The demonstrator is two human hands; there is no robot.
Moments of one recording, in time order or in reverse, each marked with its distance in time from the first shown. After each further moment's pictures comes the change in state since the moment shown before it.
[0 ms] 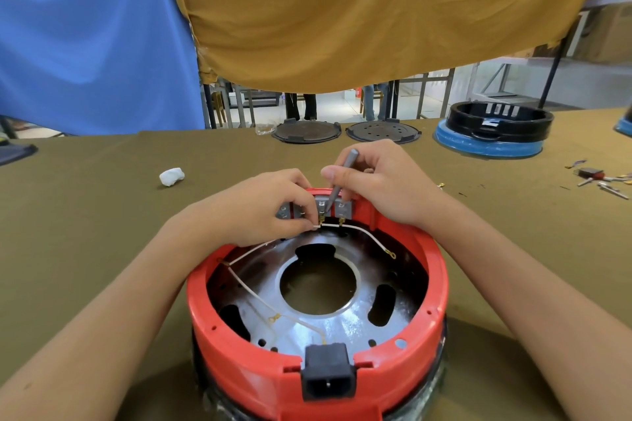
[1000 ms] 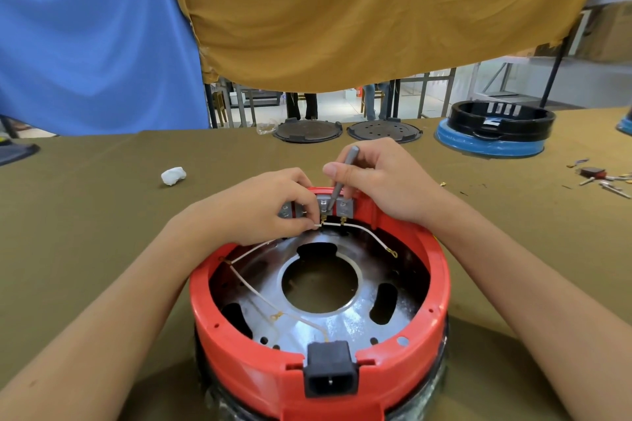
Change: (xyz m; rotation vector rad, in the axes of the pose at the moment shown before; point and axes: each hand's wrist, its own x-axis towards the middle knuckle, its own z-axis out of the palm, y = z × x) left_hand 0.000 0.001 0.000 -0.008 -0.001 0.006; right_hand 0.003 0.000 0.000 -0.010 -0.015 0.021
